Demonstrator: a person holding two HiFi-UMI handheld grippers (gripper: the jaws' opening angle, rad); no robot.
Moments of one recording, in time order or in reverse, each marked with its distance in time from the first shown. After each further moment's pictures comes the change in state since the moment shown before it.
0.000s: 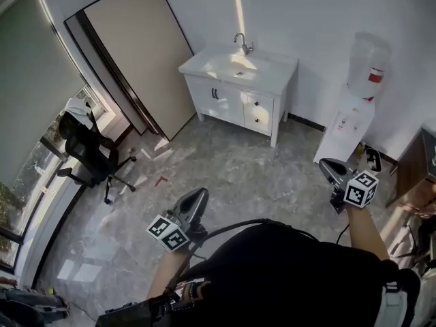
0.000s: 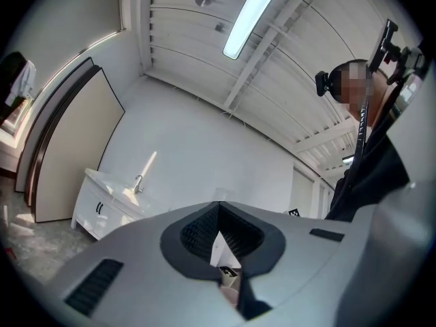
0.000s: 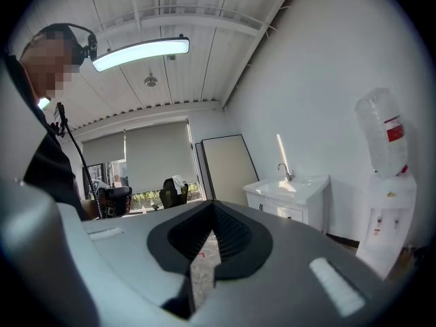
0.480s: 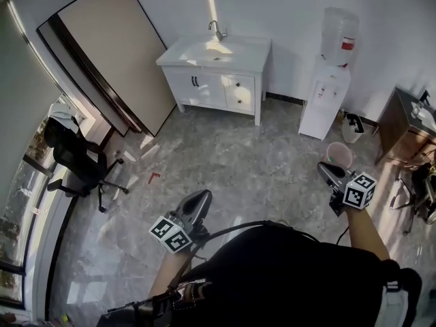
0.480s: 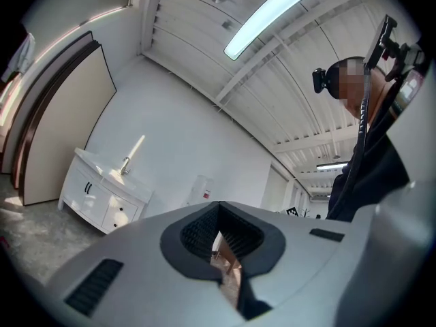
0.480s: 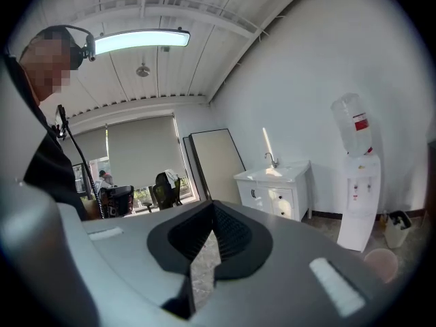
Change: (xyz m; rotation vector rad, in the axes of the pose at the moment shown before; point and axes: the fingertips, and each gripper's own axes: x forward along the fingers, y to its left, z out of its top) left arm -0.141 -0.004 -0.013 -0.078 0.101 -0.183; right arm -0.049 0.181 -0.081 0.068 0.032 -0.188
